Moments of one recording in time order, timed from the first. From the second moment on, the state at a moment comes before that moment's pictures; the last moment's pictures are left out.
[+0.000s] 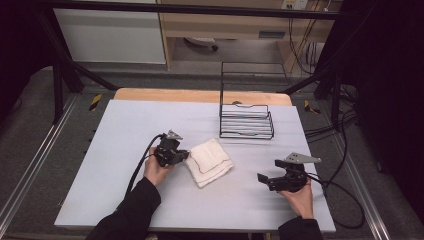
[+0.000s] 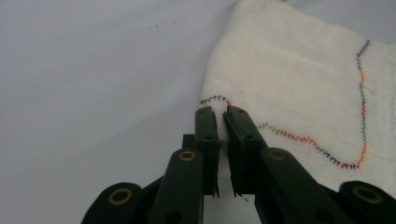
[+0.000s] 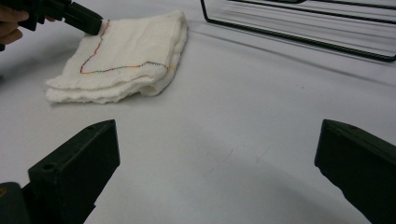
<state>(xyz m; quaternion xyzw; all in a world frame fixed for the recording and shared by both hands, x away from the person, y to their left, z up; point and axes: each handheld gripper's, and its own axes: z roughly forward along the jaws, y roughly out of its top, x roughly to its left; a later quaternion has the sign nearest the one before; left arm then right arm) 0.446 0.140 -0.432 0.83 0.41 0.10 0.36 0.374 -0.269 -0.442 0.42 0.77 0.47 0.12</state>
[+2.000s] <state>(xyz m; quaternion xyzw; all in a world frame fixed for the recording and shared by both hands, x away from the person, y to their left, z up) 0.345 0.182 -0.438 0.82 0.42 0.11 0.37 0.372 -0.268 -0.442 0.42 0.76 0.47 0.12</state>
